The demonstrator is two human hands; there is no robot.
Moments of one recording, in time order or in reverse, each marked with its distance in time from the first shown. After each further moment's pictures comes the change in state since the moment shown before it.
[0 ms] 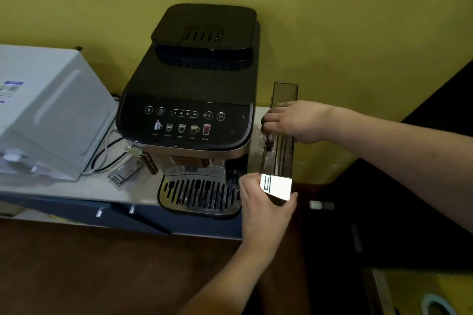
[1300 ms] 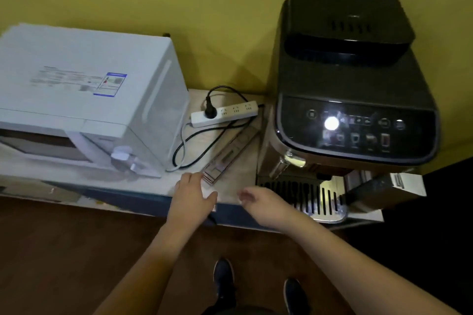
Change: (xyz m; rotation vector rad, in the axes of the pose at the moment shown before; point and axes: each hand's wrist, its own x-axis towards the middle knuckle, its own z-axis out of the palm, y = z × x) left_hand 0.142 -0.239 -0.299 0.521 -0.251 -0.184; right_hand 0.231 -0.277 -0.070 1.576 -0.126 0.585
